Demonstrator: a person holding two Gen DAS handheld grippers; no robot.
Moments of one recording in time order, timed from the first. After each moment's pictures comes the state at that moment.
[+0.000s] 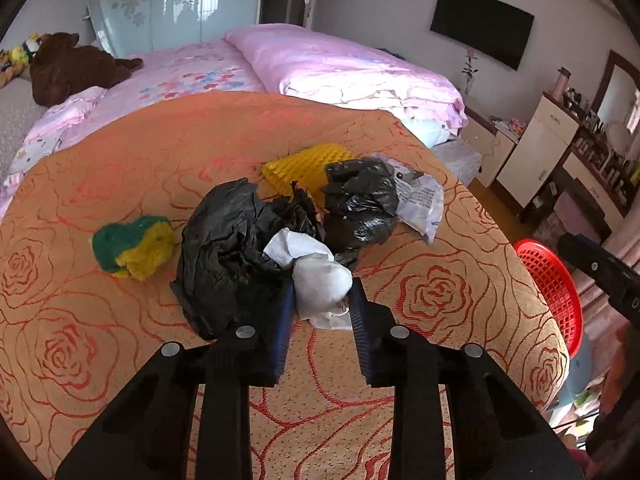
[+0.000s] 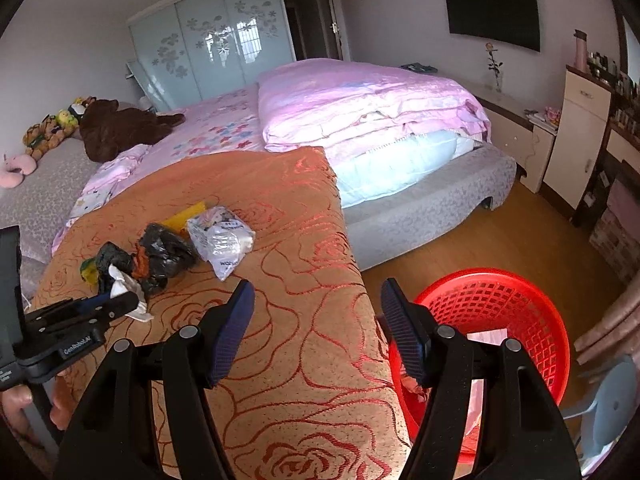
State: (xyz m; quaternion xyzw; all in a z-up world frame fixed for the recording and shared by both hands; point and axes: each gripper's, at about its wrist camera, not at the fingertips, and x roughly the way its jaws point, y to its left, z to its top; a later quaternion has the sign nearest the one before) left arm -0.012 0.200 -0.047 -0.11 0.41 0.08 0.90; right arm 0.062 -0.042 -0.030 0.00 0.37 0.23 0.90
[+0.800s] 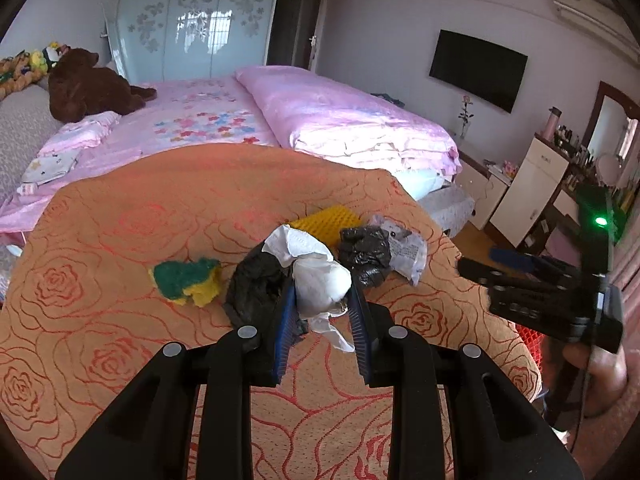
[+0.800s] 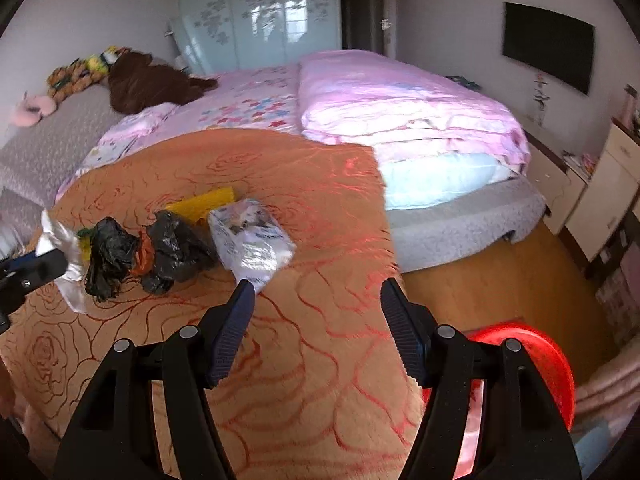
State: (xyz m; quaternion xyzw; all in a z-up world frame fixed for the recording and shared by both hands) left arm -0.047 0.207 0.000 -0.12 0.34 0.09 0.93; right arm 0.094 0.031 -0.040 -0.09 0.37 0.30 0.87
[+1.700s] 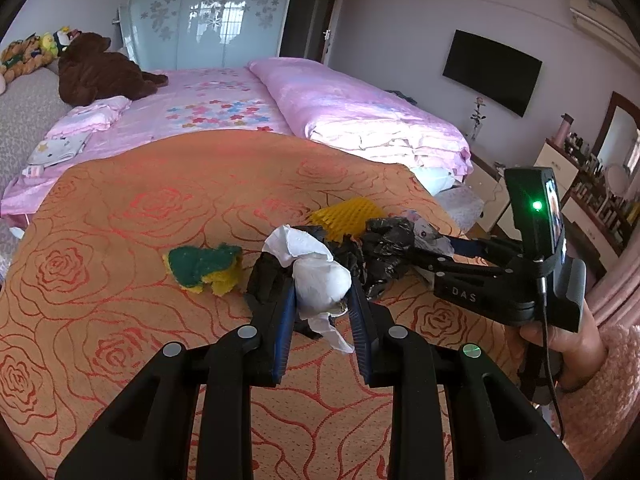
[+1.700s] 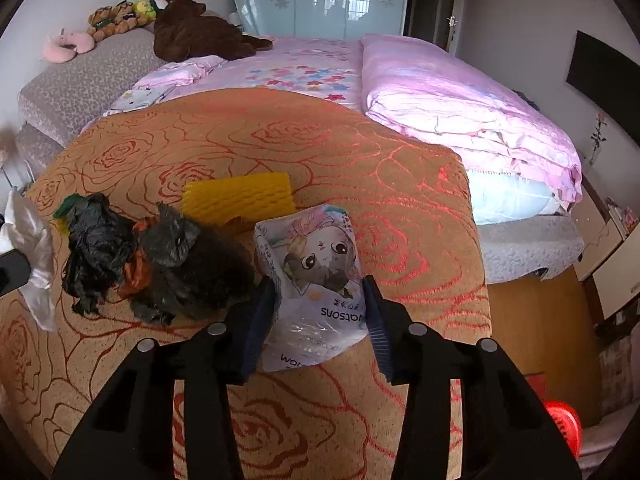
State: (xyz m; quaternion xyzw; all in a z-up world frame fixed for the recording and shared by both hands) left arm -0.052 0.220 -0.013 -0.14 0.35 0.11 0.92; right arm 0.117 0.096 -0.068 -0.16 0.38 0.36 0.84
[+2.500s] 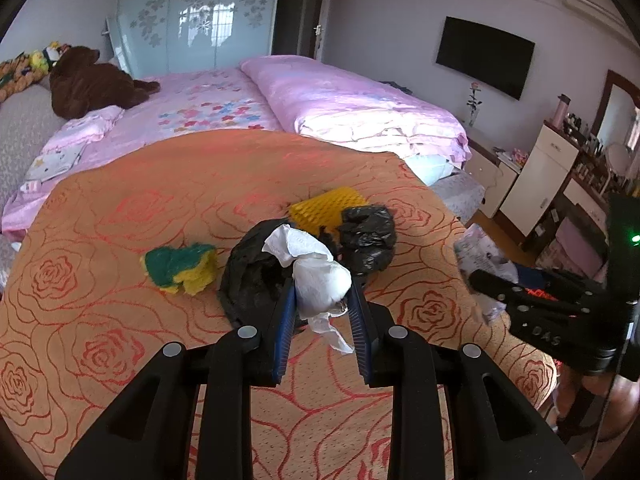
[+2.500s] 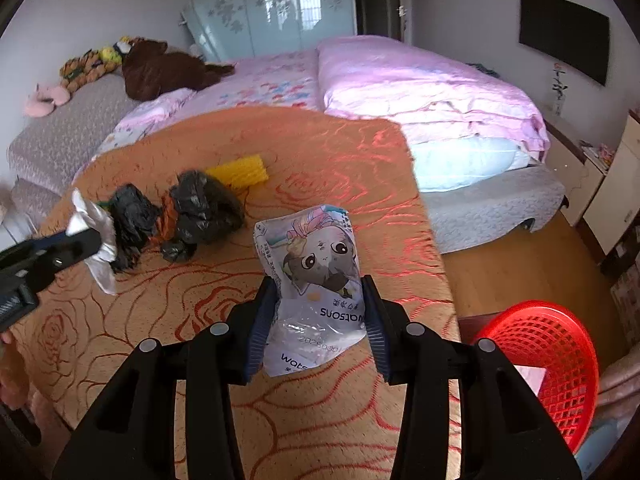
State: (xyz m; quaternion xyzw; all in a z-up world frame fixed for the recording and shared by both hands) left arm -0.036 0.198 -0.017 -0.11 0.36 0.11 0.92; right arm 0.066 0.021 -0.048 -0.08 0.38 0.31 0.87
